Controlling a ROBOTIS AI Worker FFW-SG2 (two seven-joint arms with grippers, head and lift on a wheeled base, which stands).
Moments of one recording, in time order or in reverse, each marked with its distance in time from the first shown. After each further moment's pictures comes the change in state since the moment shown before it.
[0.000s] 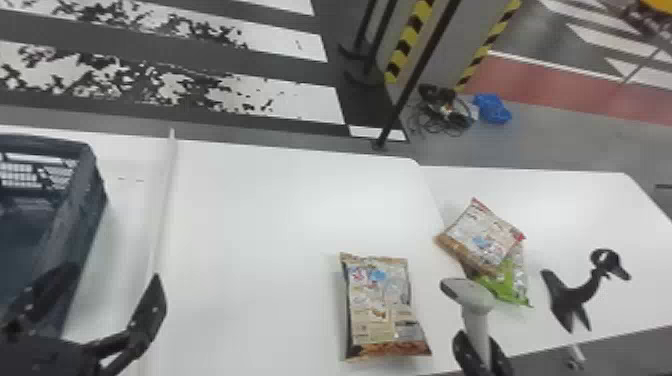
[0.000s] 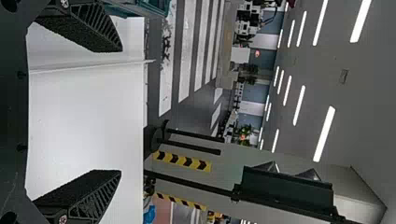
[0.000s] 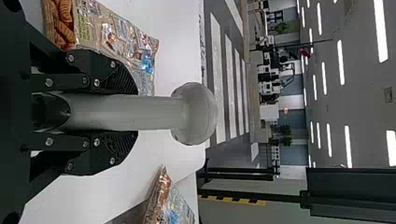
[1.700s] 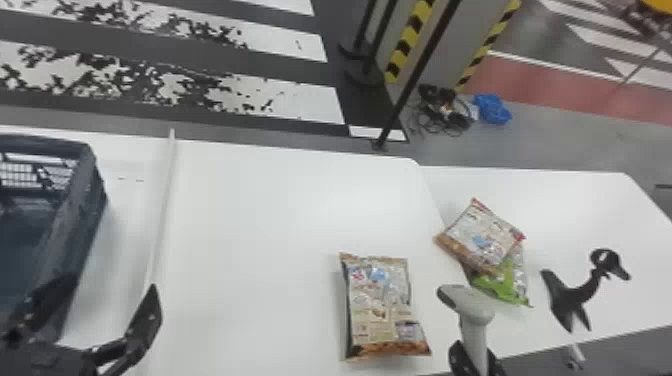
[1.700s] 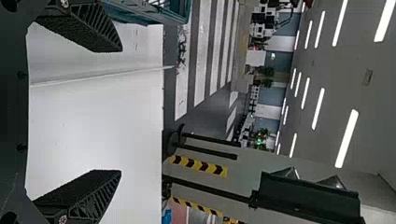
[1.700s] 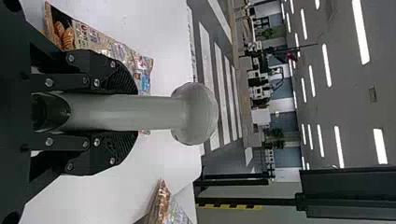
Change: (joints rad) left arm -0.004 0.011 0.009 0.013 0.000 0.064 0.016; right arm 0.063 0.011 0.050 -0.015 -0.066 -0.061 0.017
